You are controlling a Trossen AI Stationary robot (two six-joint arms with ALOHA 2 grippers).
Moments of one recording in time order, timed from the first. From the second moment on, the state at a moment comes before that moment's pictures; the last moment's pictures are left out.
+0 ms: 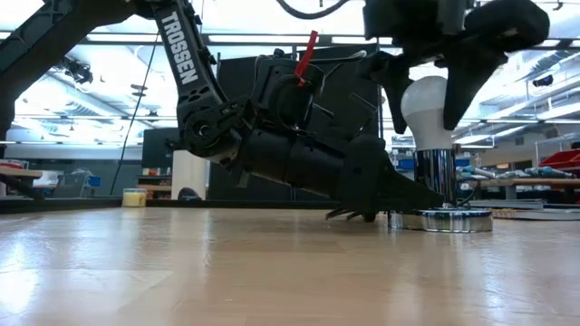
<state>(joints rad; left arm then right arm) -0.05 2.35 1.17 0.92 0.05 0.04 0.21 1.70 1.35 -1.08 0.07 -0.26</state>
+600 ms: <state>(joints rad) -0.05 2.35 1.17 0.92 0.05 0.04 0.21 1.74 1.39 -1.14 0.04 -0.23</state>
